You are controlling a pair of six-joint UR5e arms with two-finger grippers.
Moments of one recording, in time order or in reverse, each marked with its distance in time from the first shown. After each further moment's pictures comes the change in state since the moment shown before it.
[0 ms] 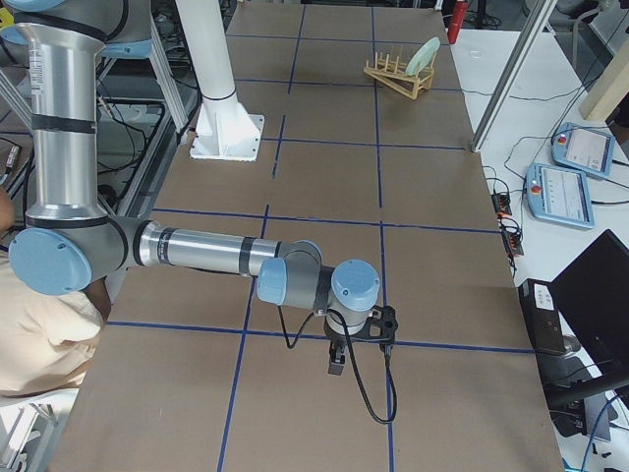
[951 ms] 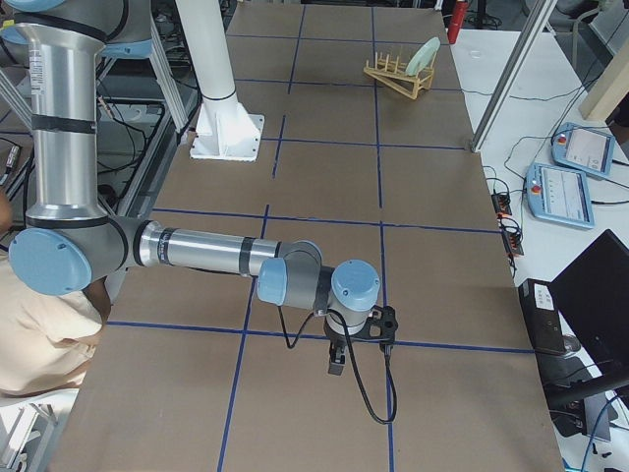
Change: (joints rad) left arm 0.002 -0.128 0.009 -0.080 0.173 -0.012; right arm 0.000 0.000 0.001 0.000 0.000 0.000
